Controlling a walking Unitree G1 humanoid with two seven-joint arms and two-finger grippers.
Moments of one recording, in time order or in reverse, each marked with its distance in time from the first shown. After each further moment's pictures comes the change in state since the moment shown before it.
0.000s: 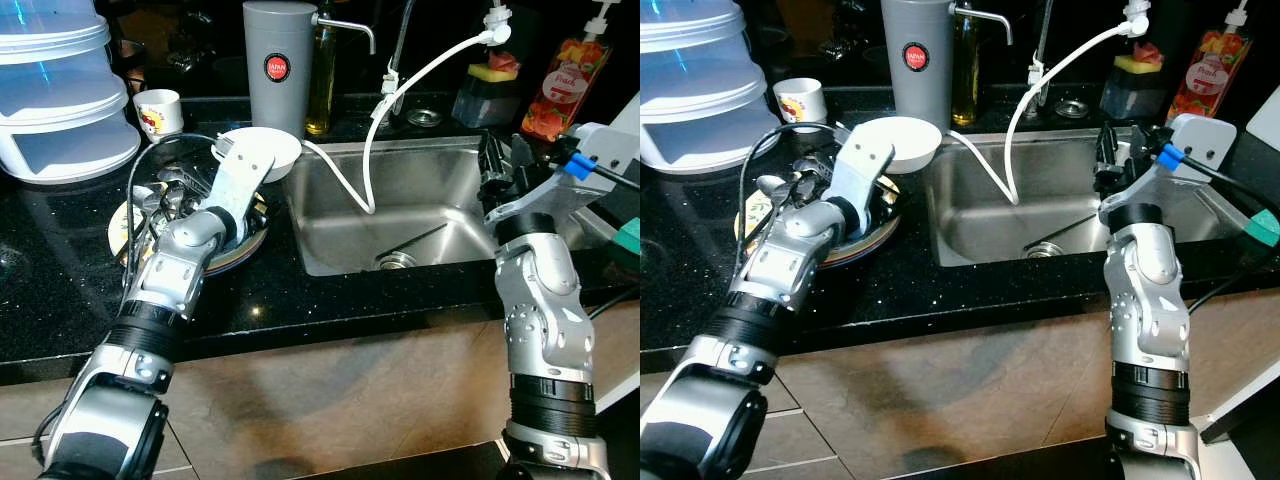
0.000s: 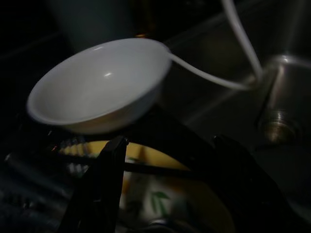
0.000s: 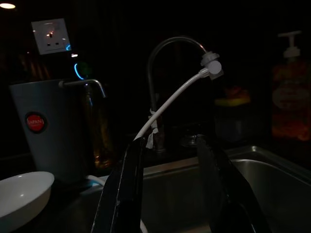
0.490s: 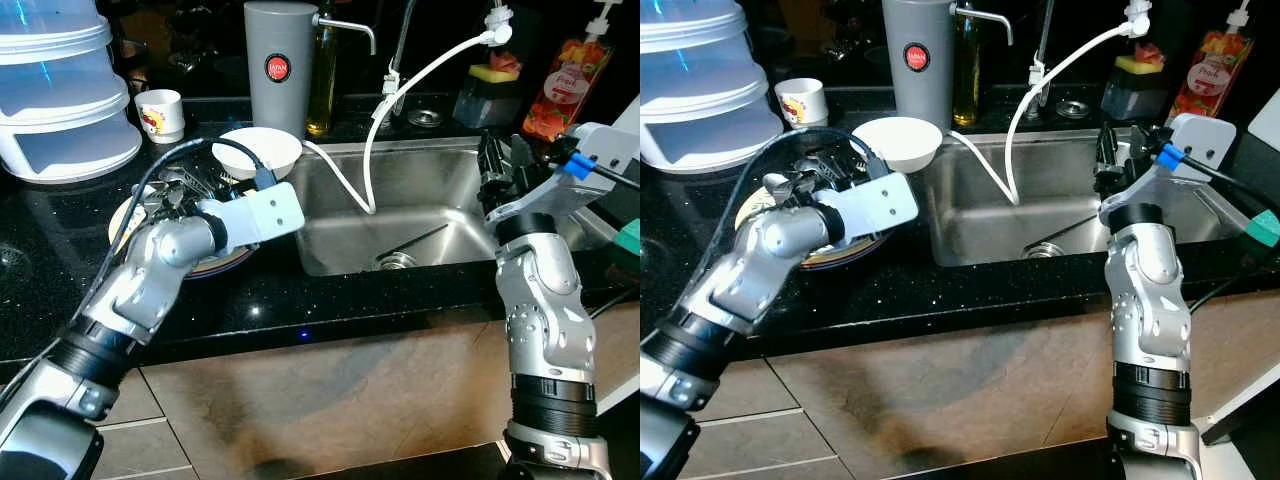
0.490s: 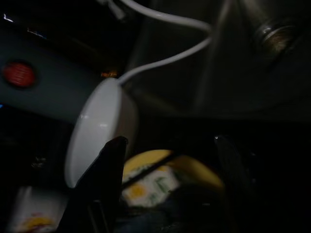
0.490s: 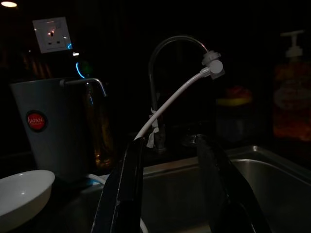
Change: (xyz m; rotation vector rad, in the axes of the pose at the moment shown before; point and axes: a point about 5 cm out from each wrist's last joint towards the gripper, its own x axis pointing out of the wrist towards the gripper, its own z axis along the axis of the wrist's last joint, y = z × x) left arm -0.032 -0.016 0.005 0.721 -0.035 -0.293; right arm 0.000 0.000 0.000 -0.004 0.004 0.006
